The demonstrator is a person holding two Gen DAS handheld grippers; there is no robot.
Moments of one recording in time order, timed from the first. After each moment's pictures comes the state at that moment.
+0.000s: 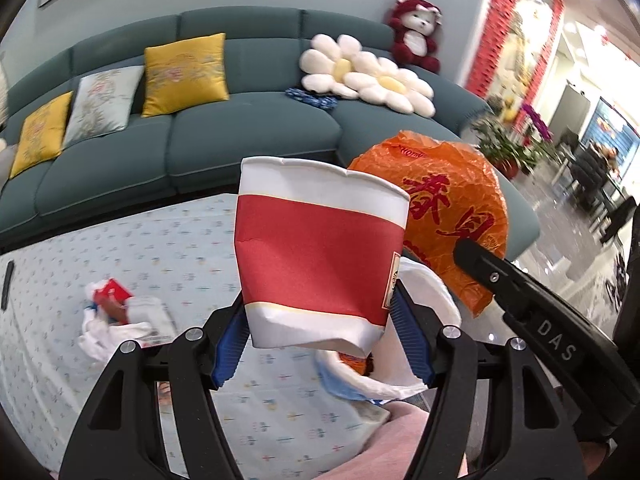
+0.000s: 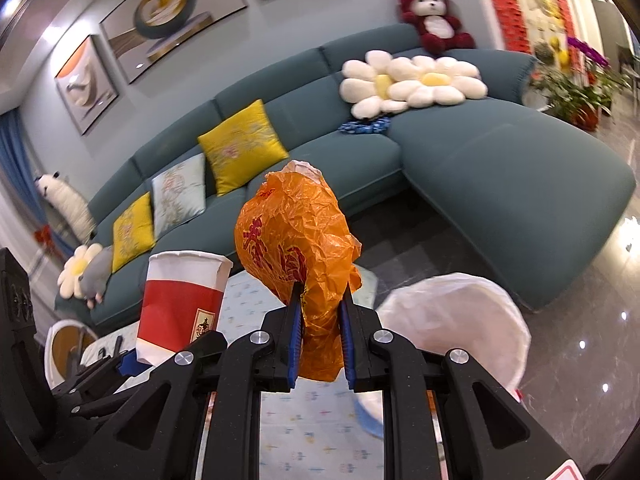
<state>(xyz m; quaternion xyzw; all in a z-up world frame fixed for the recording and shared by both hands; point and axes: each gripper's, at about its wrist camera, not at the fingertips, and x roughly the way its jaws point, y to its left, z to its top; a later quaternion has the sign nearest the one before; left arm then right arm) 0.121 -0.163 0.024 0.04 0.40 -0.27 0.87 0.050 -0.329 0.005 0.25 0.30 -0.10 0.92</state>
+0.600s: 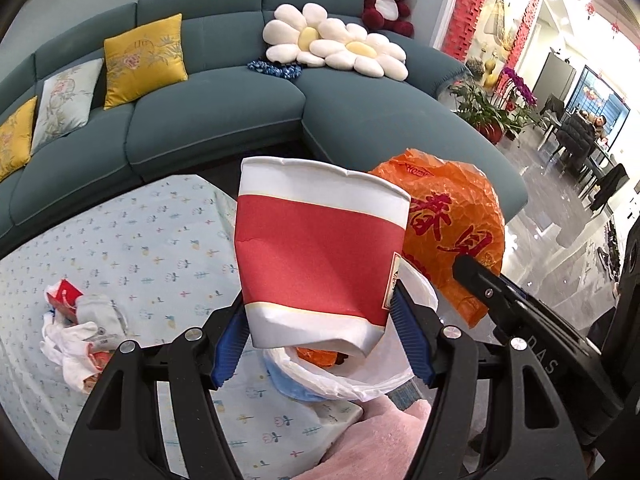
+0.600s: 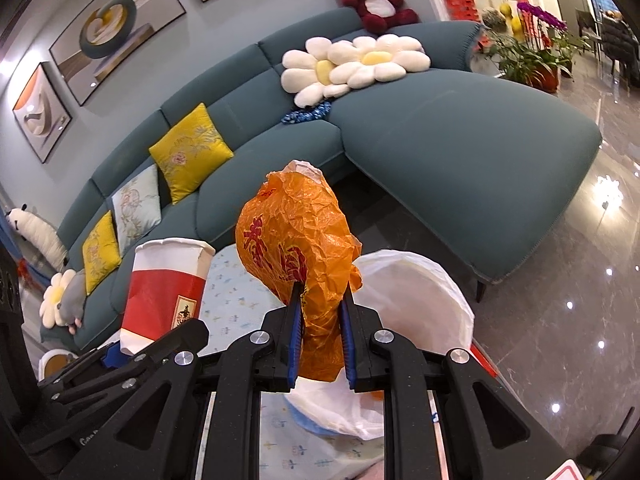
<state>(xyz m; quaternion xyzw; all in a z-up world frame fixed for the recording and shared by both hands) 0.116 -0.234 -0.014 0.06 0.44 -0.30 0.84 0.026 -0.397 -0.048 0.29 0.32 -0.16 0.89</state>
